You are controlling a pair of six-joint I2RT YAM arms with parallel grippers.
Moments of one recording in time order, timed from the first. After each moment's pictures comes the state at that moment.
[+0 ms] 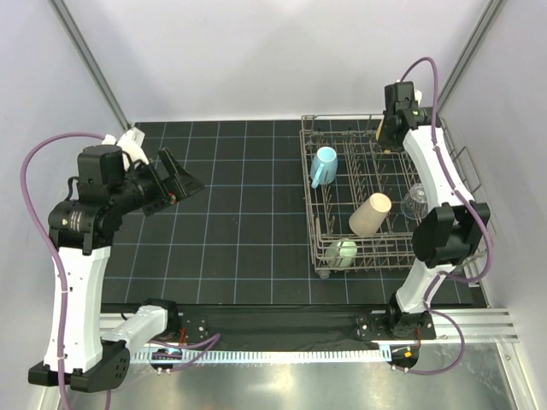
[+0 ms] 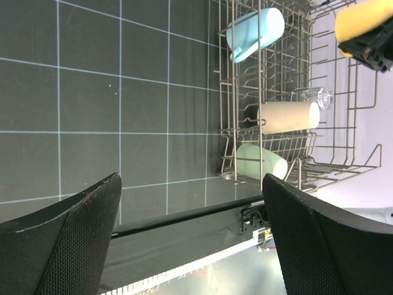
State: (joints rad) left arm -0.12 1.01 1.57 -1.16 0.32 -0.57; right arm 0.09 1.77 1.84 -0.97 0.31 0.32
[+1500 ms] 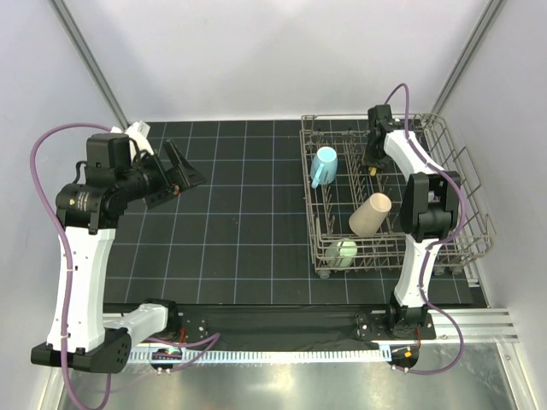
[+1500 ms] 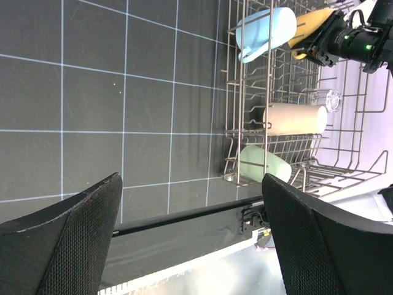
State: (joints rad) left arm -0.12 1.11 1.62 -1.18 0.31 -0.56; right arm 0.07 2.07 1.76 -0.79 0.24 0.35
